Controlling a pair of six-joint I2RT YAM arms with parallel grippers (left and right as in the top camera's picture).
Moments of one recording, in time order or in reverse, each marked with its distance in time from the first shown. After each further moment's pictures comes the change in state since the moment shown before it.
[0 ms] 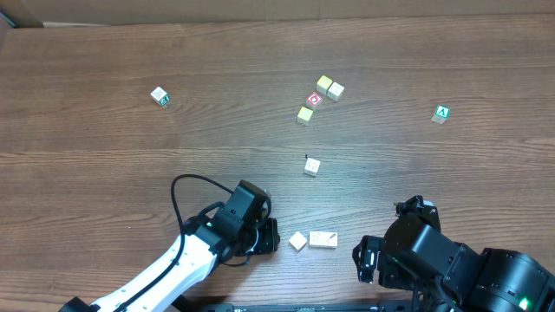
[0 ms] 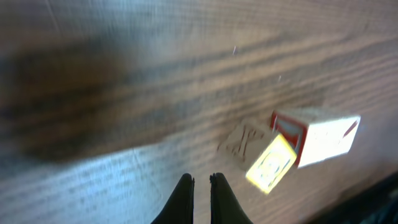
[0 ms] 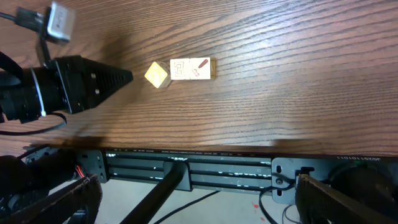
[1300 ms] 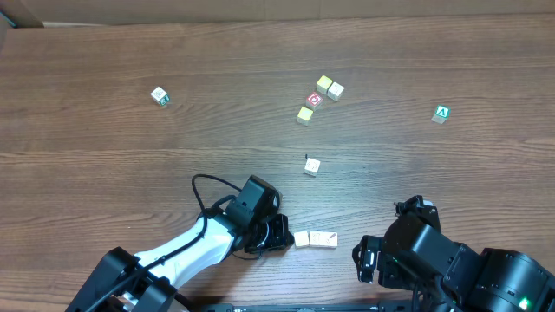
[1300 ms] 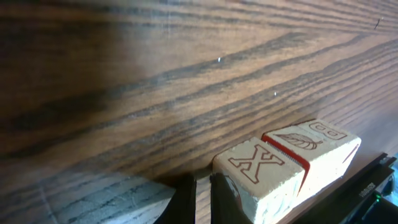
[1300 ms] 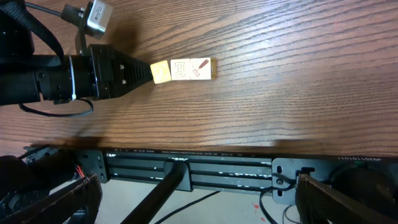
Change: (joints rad) left arm 0.000 0.231 0.002 0.226 0.130 -0.062; right arm 0.000 0.000 0.000 0.002 0.000 0.000
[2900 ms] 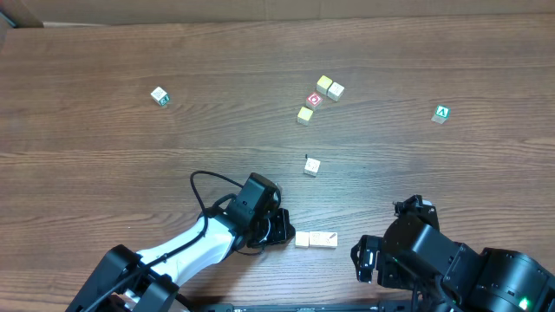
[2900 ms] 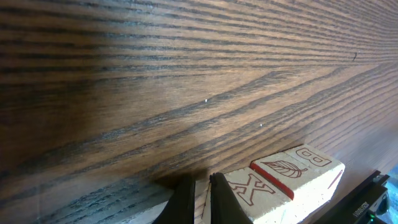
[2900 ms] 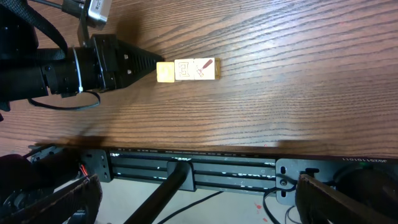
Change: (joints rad) left arm 0.000 0.011 0.000 0.074 -0.035 -0.030; right arm 0.000 0.000 0.000 0.011 -0.006 0.000
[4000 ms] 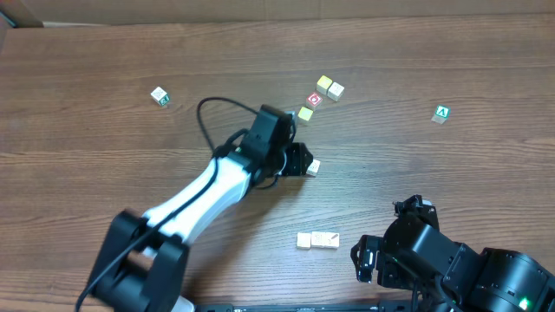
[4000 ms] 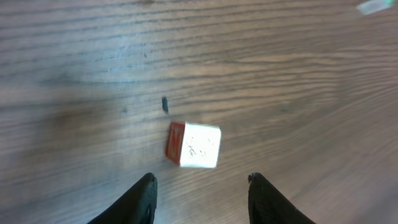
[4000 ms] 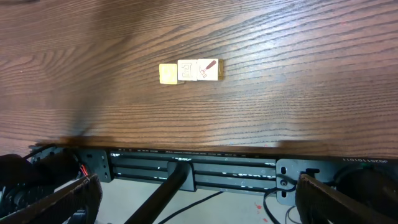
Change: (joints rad) left arm 0.088 0.233 0.550 -0.182 -0.161 0.298; right arm 0.000 0.000 0.000 0.001 0.000 0.000
